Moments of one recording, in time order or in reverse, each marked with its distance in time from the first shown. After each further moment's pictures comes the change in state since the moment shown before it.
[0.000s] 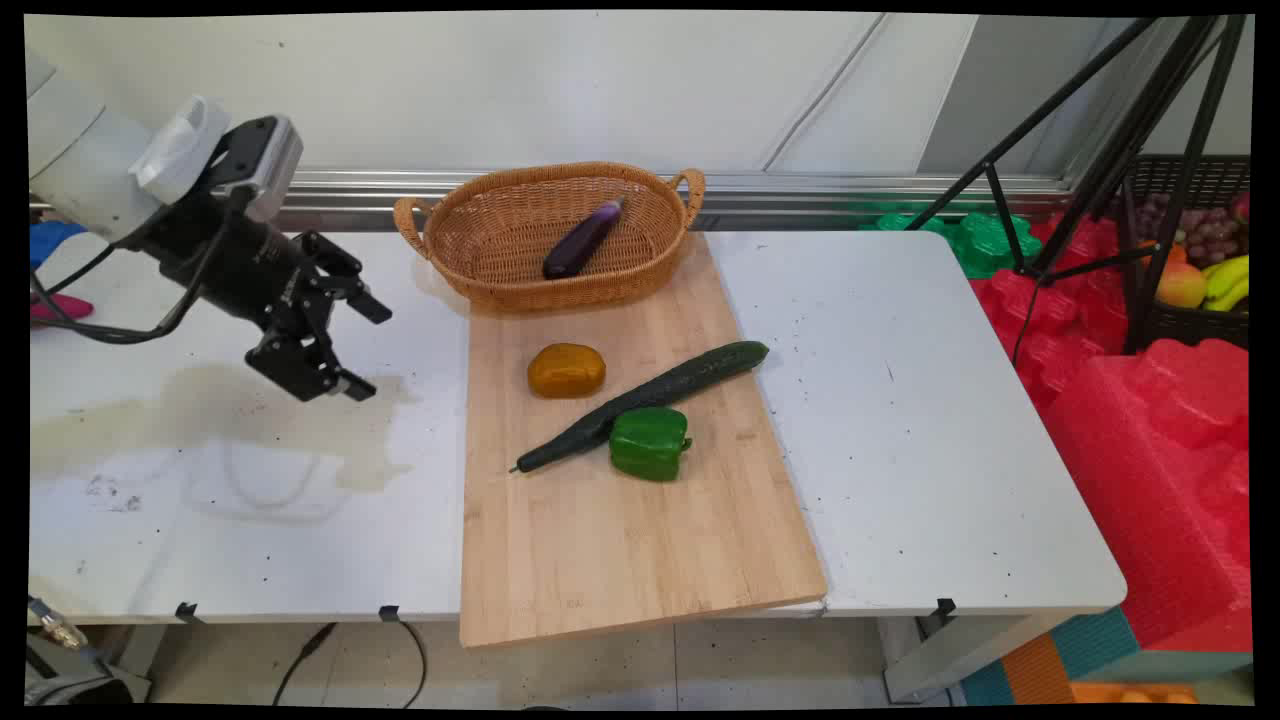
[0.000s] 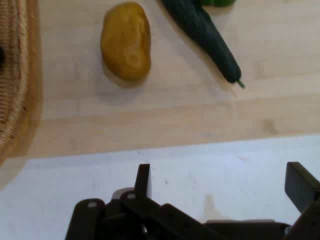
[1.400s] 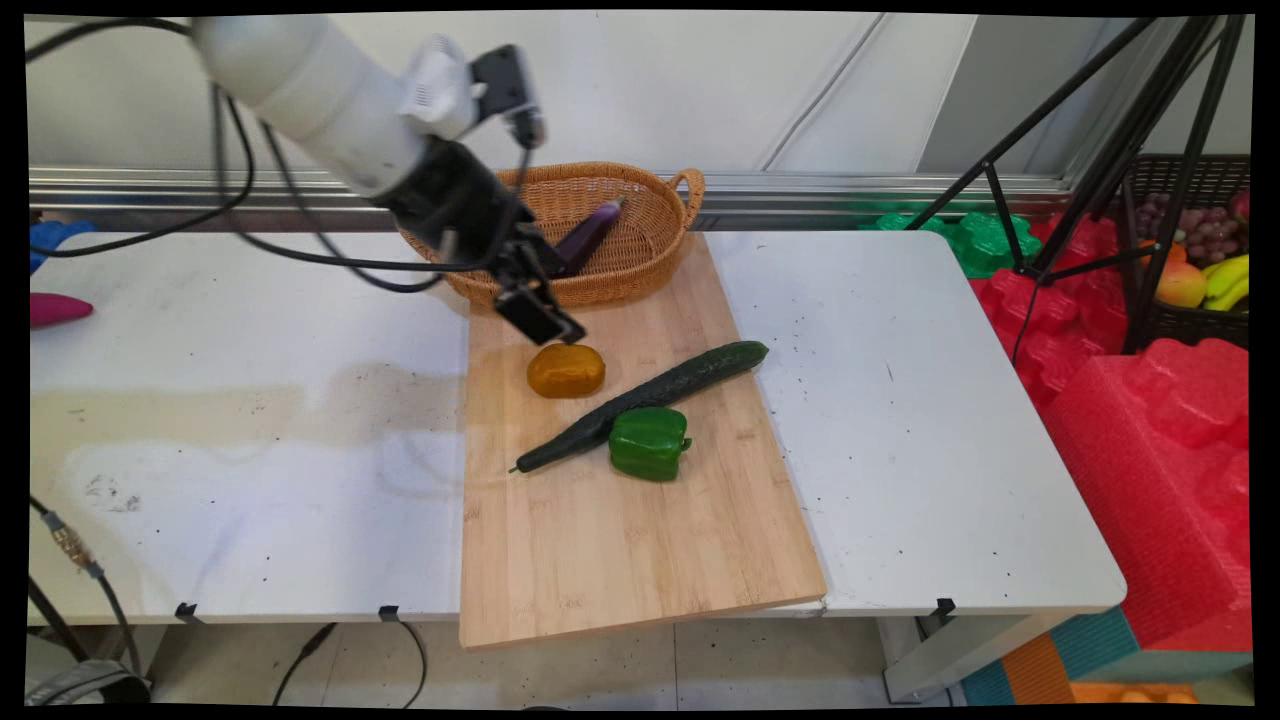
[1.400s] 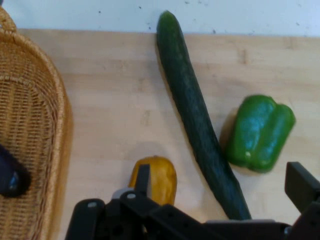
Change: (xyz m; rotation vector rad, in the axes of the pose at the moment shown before) arm 0.165 0.004 0.057 0.096 0.056 -0.131
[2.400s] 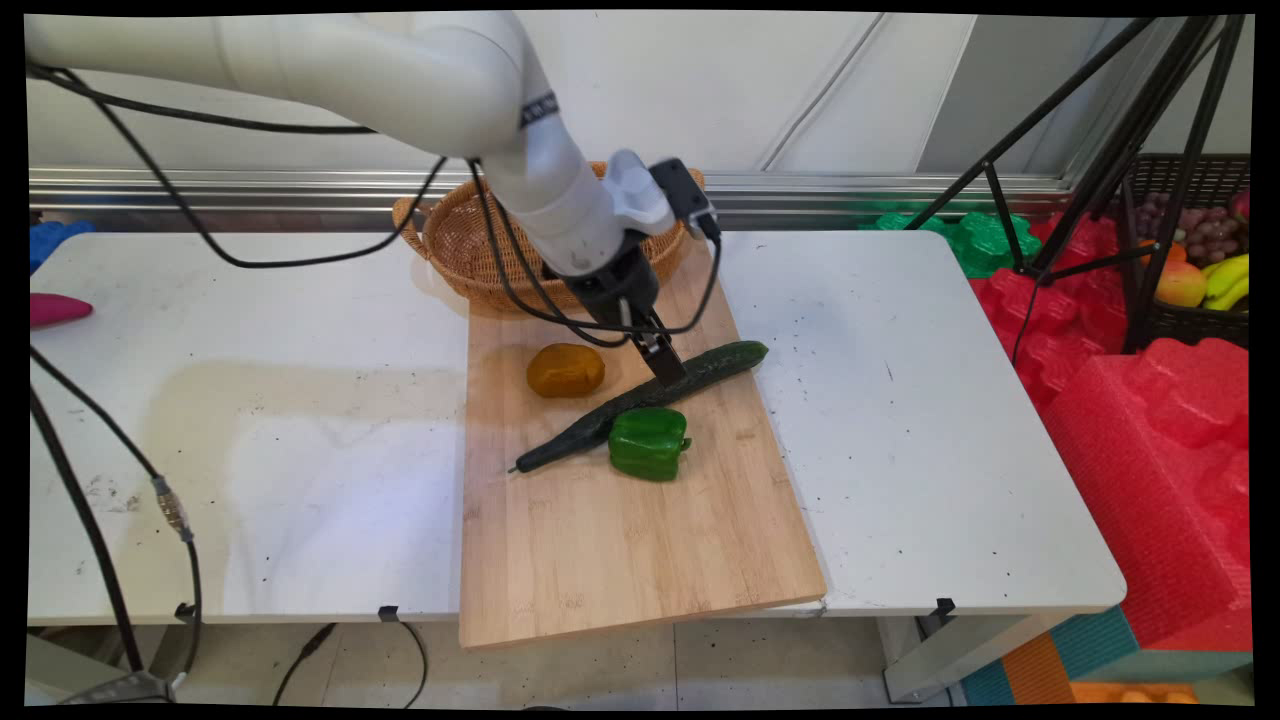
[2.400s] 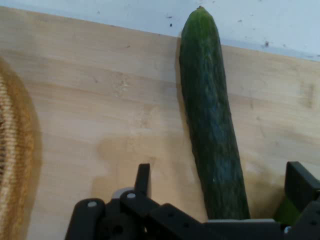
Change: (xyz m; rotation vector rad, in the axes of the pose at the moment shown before) arm 0.062 0.003 0.155 0.049 -0.127 -0.116
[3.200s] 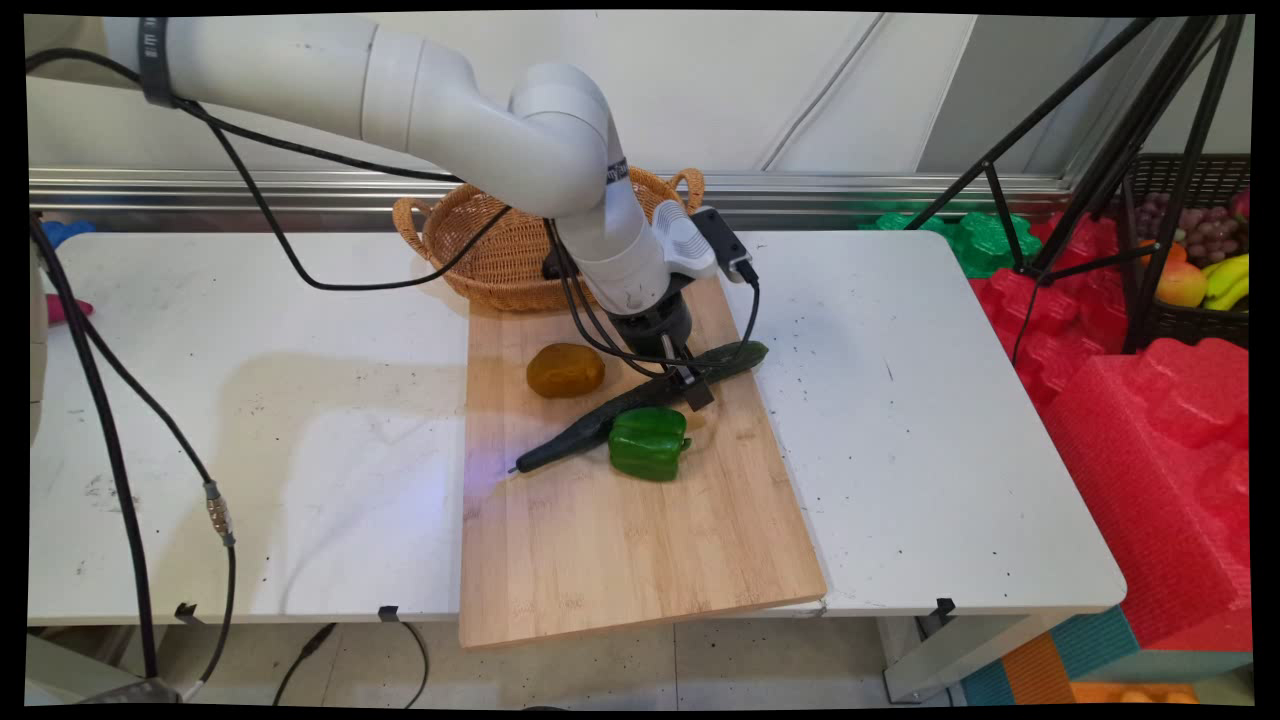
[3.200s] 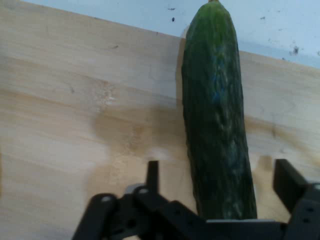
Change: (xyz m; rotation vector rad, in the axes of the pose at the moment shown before) arm 0.017 0.008 0.070 0.009 -0.055 -0.039
